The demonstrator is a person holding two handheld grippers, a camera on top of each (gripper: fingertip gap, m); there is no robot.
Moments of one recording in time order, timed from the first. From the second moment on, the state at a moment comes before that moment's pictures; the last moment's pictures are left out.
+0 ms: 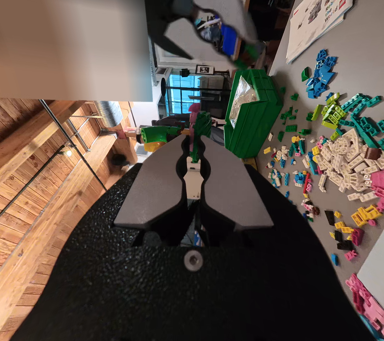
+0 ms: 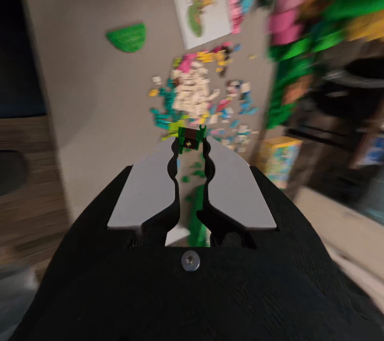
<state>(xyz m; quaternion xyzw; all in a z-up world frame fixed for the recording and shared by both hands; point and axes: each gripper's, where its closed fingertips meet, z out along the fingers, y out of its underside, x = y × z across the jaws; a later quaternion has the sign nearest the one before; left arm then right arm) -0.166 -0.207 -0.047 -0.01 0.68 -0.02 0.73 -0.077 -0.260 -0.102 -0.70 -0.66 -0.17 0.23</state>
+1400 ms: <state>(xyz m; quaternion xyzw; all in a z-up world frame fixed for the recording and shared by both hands) -0.170 -0.187 -0.054 -0.05 0.70 -0.02 0.71 -0.017 -0.307 -0.279 -0.85 -0.46 0.00 0.27</state>
